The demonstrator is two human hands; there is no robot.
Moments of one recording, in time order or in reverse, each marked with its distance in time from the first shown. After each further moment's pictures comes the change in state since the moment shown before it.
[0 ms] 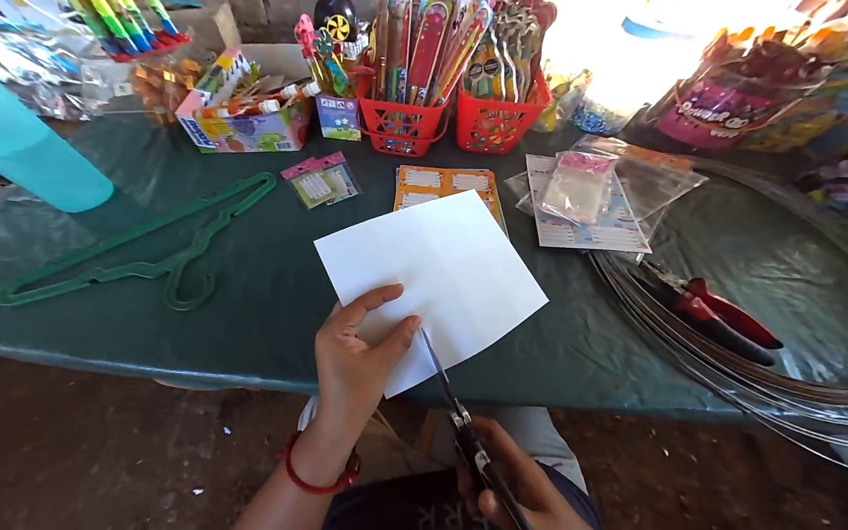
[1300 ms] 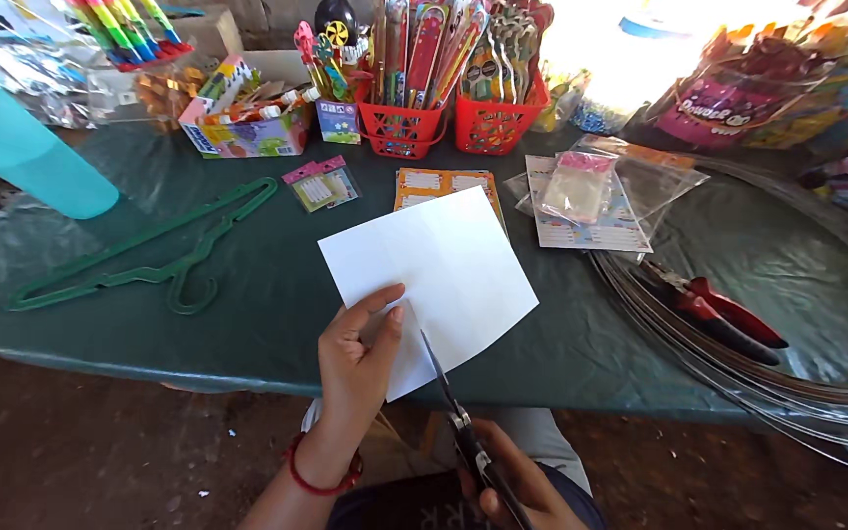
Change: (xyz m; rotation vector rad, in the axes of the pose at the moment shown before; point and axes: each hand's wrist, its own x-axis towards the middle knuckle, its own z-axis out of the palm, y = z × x) left_hand 0.000 -0.002 0.000 0.002 -0.034 0.118; right_hand -0.001 0.006 0.001 0.016 0.011 -0.032
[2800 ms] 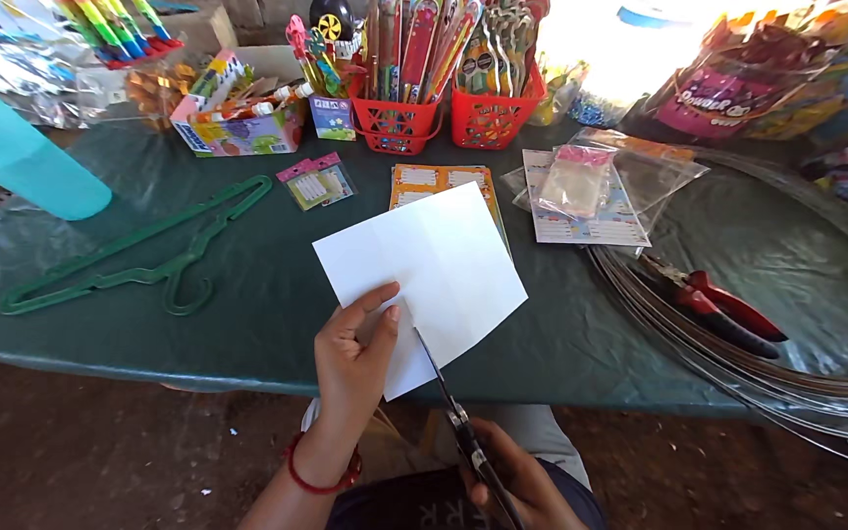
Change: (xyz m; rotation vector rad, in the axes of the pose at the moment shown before) left_hand -0.001 -0.002 0.003 -0.010 0.018 -0.047; right_hand -0.001 0.005 0.000 -0.052 0.053 -0.025
